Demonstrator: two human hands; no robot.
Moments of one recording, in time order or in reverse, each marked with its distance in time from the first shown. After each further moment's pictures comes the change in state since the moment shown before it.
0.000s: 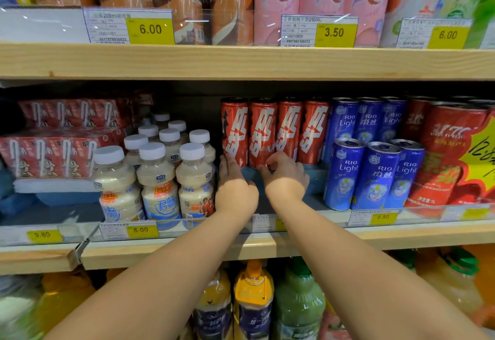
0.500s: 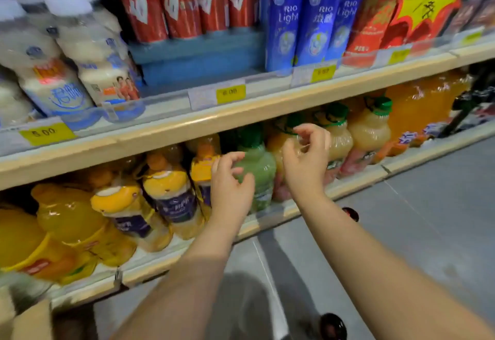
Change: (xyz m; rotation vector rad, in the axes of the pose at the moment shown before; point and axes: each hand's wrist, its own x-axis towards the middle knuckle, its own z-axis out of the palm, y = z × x) left_hand -0.184 -0.074 0.079 -0.448 -0.242 0.014; right_hand -0.189 0.142 -0.027 0.375 0.463 0.072
